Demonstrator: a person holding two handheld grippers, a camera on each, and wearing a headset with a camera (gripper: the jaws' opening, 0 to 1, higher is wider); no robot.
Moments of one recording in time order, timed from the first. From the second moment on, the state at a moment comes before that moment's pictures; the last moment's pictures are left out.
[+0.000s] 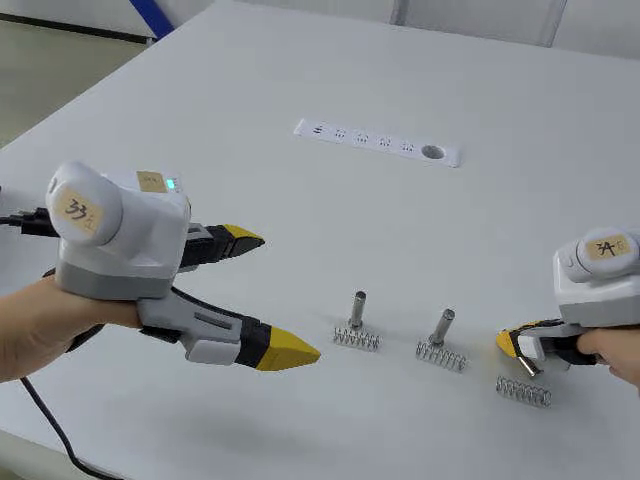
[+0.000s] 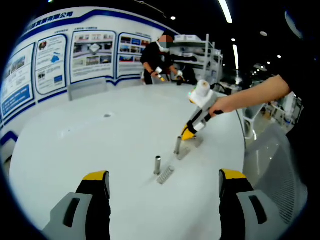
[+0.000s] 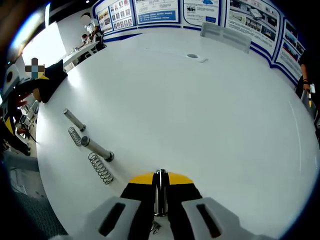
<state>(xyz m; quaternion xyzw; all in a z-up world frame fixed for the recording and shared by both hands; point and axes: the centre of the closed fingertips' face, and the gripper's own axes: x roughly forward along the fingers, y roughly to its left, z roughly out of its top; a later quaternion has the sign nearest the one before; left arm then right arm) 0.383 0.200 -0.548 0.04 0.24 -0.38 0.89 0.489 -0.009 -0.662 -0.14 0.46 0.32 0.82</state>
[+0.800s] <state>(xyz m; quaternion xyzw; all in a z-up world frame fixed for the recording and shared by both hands) 0.376 0.197 -0.545 0.04 0.24 -0.38 0.89 0.488 -0.013 -0.642 -0.12 0.42 0.33 0.84</state>
